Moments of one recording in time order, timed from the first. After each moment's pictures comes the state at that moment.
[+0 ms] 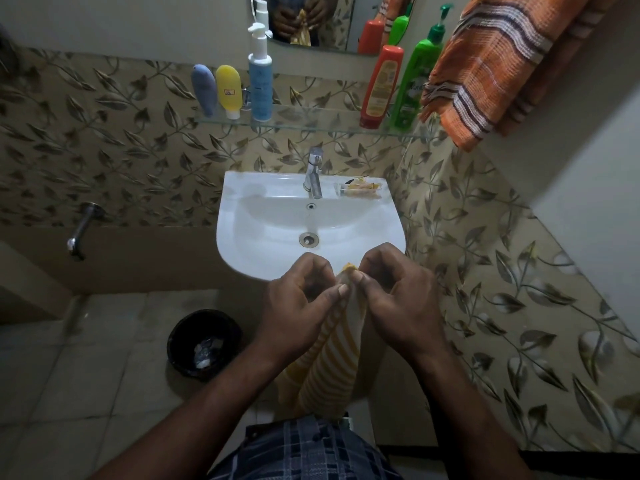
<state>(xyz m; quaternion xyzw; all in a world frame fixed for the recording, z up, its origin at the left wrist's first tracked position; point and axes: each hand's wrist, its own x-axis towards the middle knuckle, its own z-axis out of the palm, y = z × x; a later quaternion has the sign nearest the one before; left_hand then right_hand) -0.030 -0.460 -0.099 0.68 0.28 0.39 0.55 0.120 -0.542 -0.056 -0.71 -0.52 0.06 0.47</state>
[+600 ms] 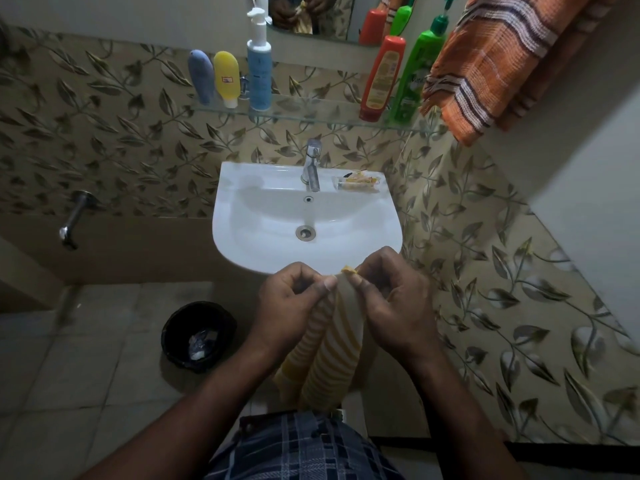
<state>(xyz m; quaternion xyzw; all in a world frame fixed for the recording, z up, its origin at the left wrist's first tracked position) -0.031 -0.461 -0.119 0.57 0.36 0.37 0.65 0.121 -0.551 -0.073 -0.69 -0.52 0.09 0.49</state>
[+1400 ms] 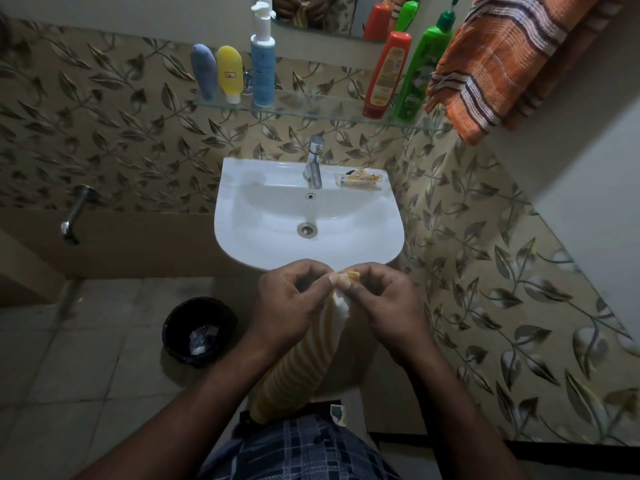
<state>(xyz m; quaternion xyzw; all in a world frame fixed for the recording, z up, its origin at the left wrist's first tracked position) -0.036 -0.460 -0.107 0.64 0.33 0.38 0.57 0.122 -0.543 -0.098 -0.67 -0.40 0.33 0.53</state>
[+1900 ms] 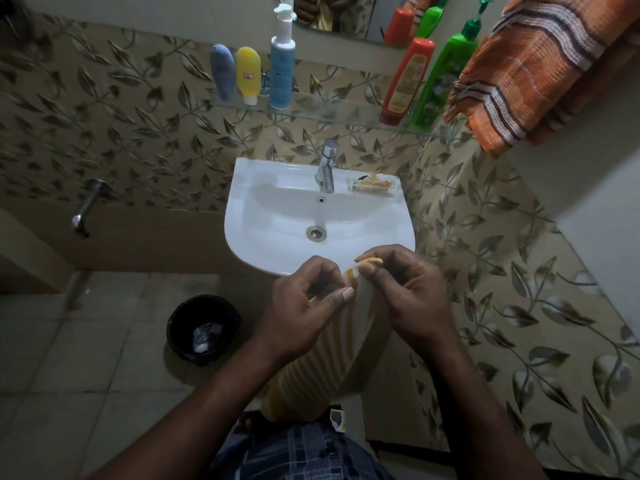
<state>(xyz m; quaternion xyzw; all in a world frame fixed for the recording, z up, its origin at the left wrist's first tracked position) -0.042 -0.448 -0.109 0.71 0.26 0.39 0.52 0.133 -0.523 -0.069 -0.63 -0.49 0.25 0.55</state>
